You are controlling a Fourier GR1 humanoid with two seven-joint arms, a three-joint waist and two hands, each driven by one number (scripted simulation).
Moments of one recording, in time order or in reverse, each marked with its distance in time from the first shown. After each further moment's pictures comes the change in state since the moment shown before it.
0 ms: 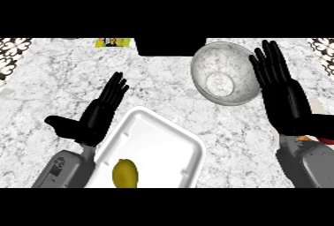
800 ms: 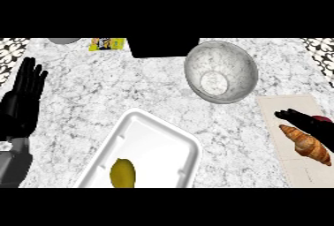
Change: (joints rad) left arm 0.047 0.240 0.279 0.002 -0.047 0.130 -0.019; right arm 0.266 -0.469 -0.047 -0.142 0.060 0.774 -0.461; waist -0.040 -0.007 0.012
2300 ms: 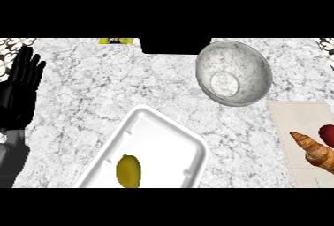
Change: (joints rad) left arm -0.053 0.010 0.021 -0.021 -0.013 -0.034 0.045; right arm 0.228 -0.638 -0.197 0.444 0.780 -0.370 -0.518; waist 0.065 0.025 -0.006
